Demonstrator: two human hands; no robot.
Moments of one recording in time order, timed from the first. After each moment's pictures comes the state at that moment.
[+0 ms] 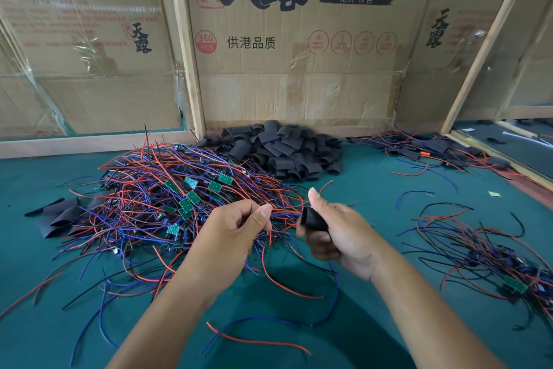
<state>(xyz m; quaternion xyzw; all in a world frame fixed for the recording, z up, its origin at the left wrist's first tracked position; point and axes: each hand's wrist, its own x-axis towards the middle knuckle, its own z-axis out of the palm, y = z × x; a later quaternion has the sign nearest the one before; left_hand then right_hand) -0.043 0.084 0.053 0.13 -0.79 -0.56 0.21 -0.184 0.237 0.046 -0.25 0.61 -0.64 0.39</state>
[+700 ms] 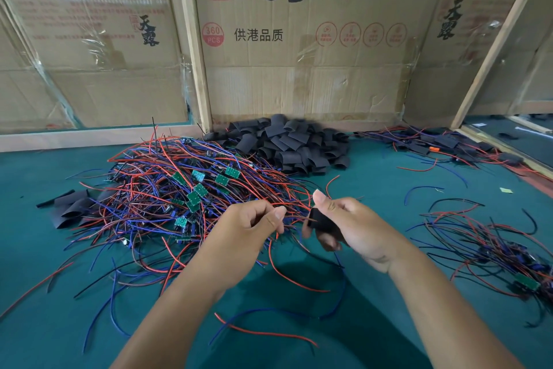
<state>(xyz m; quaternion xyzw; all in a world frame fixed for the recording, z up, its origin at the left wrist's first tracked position) -0.044 0.087 0.051 0.12 -0.83 -0.52 0.18 -0.188 0.248 0.050 -0.38 0.68 -0.54 0.31</state>
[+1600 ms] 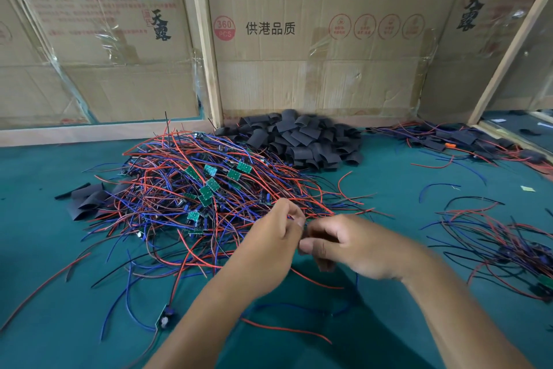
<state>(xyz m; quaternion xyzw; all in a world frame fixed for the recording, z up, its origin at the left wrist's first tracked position) -0.057 0.102 0.034 0.14 -0.85 -0.48 0.14 -0.178 0.245 0.048 -0.54 0.74 -0.29 0.27</state>
